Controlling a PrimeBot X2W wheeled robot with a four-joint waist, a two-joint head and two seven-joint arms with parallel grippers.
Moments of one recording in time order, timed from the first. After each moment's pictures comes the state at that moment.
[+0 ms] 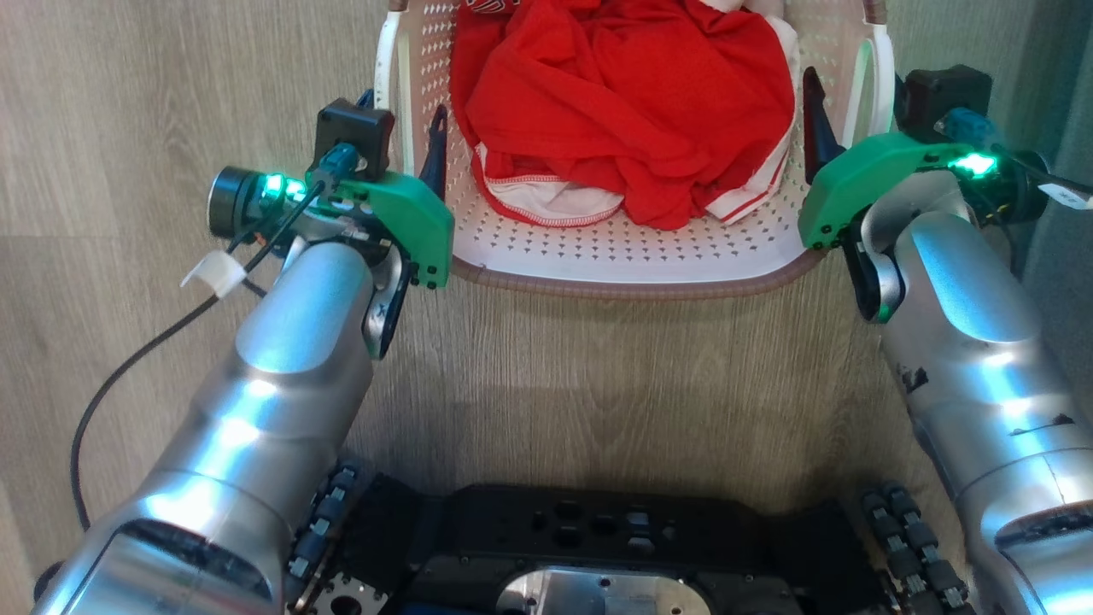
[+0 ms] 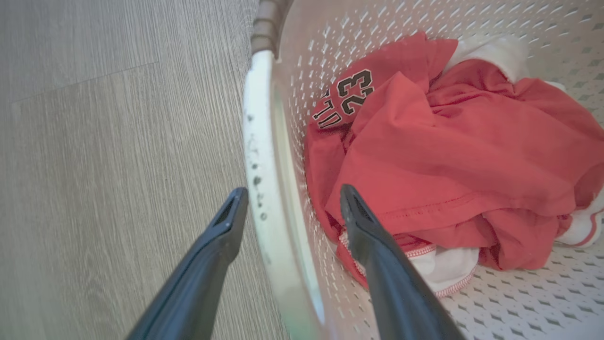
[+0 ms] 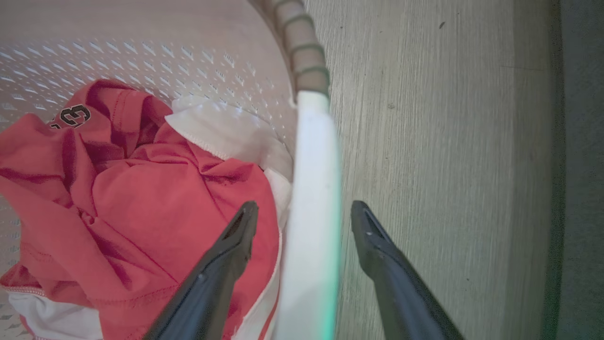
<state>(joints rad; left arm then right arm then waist) -0.89 0.03 -0.60 0.96 -0.38 0.07 -0.25 -0.88 -0.09 0.22 0.92 0.25 0.13 -0.25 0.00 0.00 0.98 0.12</state>
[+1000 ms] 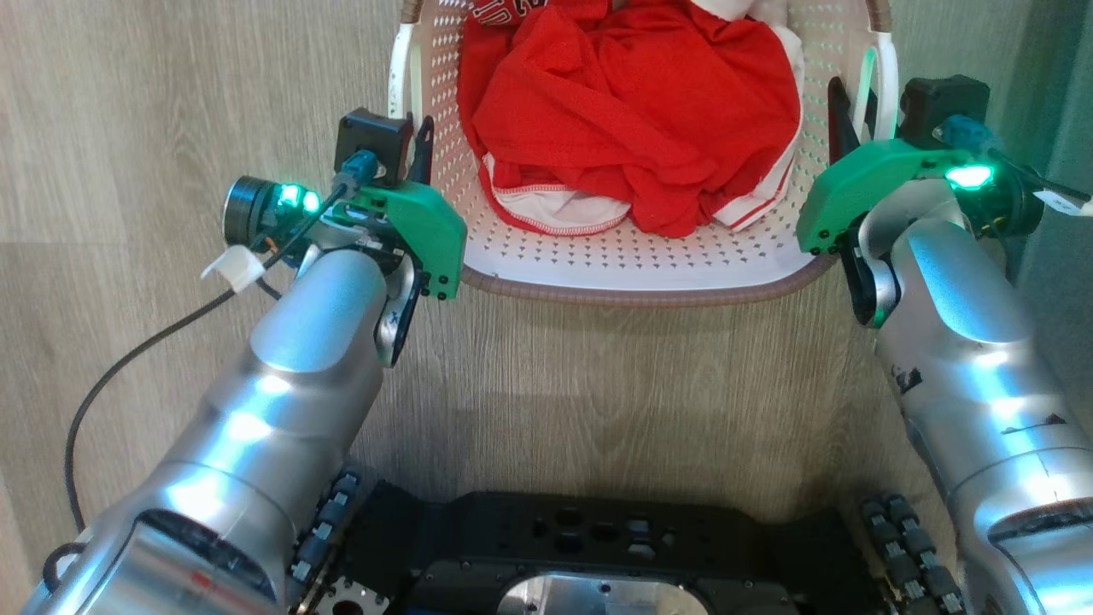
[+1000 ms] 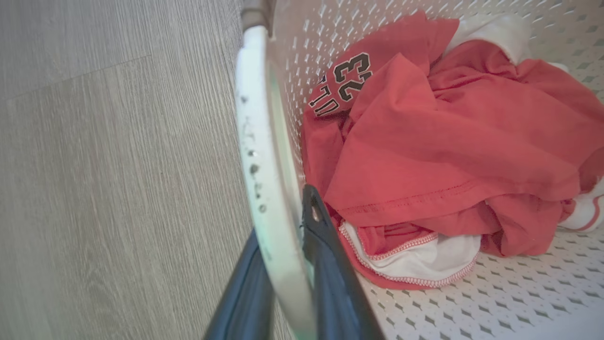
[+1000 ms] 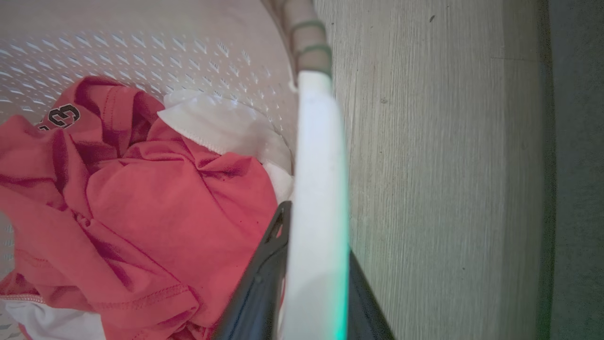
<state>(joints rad) -0.92 0.03 -0.75 1.01 -0.50 0.10 -0.25 -0.89 -0.07 0.17 0.98 0.22 0.13 -0.25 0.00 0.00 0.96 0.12</state>
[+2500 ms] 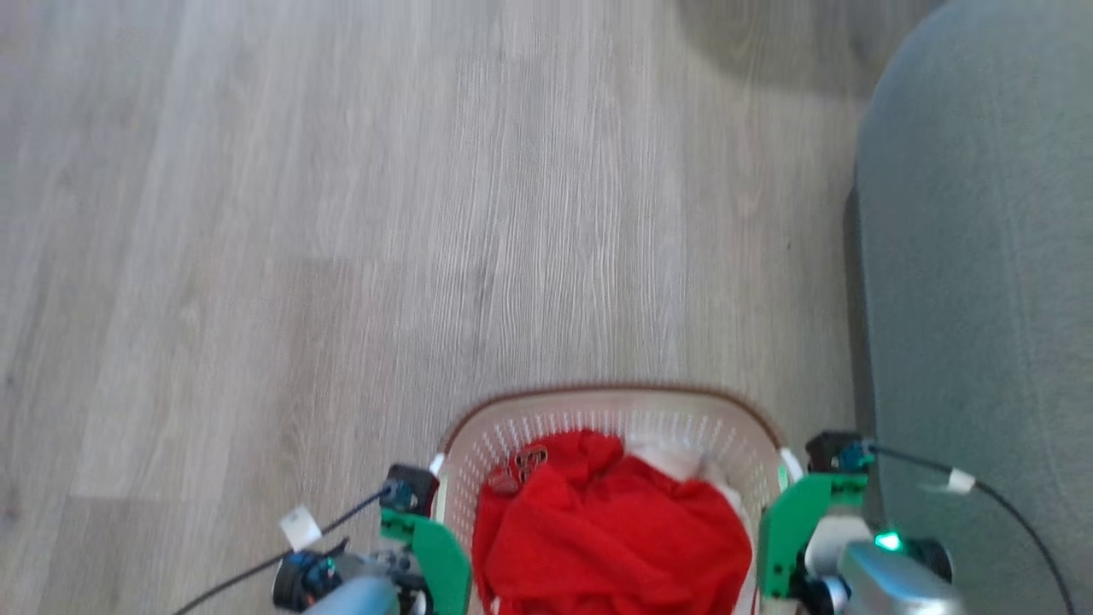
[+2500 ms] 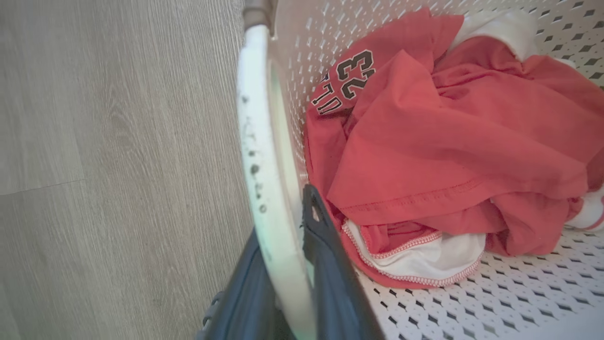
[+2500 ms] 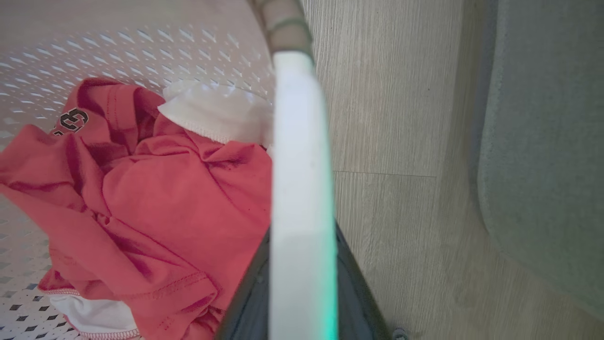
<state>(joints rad) -0.46 0.02 -1.12 1.16 -0.88 0.05 -0.09 -0.49 -0.05 0.59 1.24 0.71 0.13 -0.03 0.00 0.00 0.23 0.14</state>
